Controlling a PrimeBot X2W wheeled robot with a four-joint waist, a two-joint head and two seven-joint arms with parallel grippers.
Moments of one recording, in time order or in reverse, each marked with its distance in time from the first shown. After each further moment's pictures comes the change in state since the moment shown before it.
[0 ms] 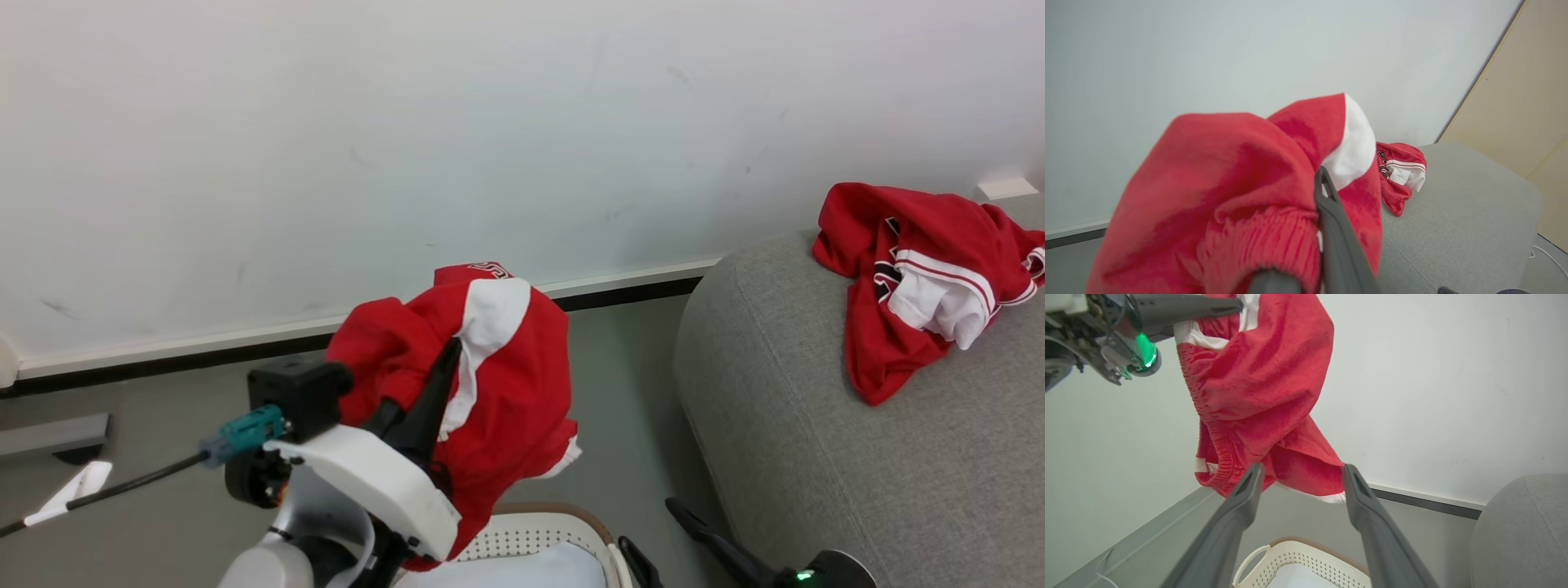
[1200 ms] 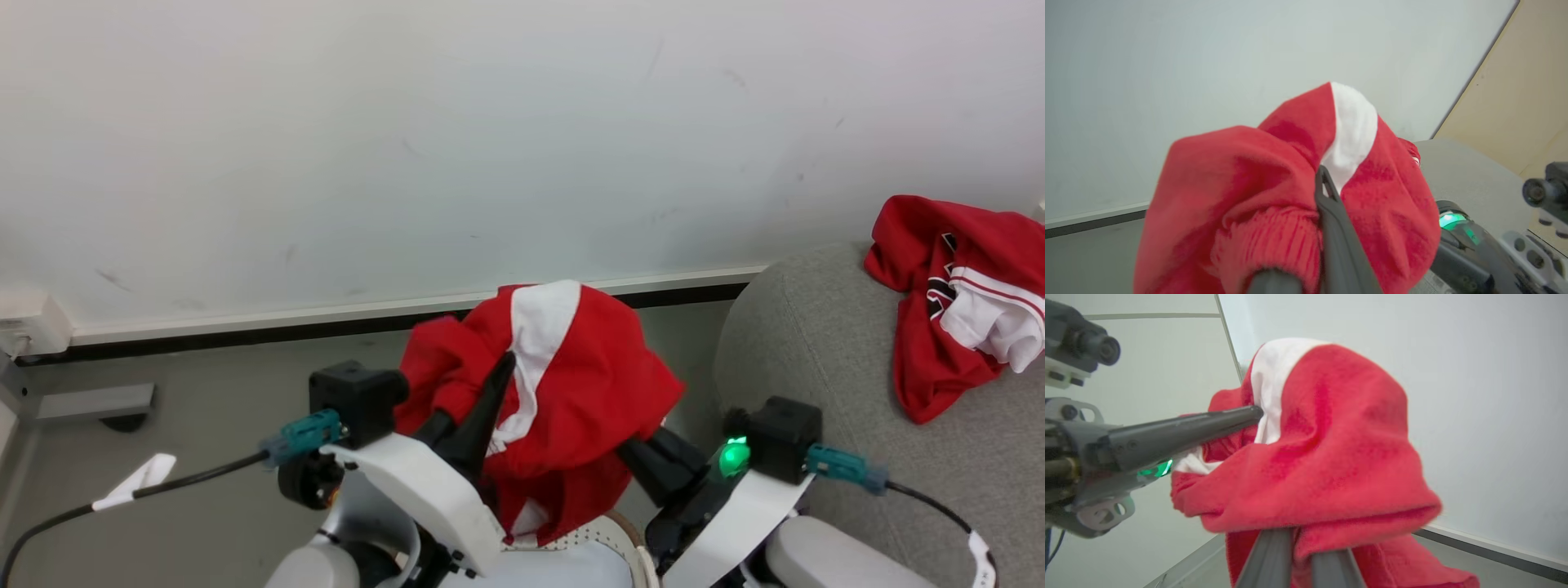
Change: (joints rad) left arm -0.026 -0.022 -0.100 0.012 -0.025 -0.009 -0.014; right arm -0.477 -0.018 0.336 0.154 0.467 0.000 0.000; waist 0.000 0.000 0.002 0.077
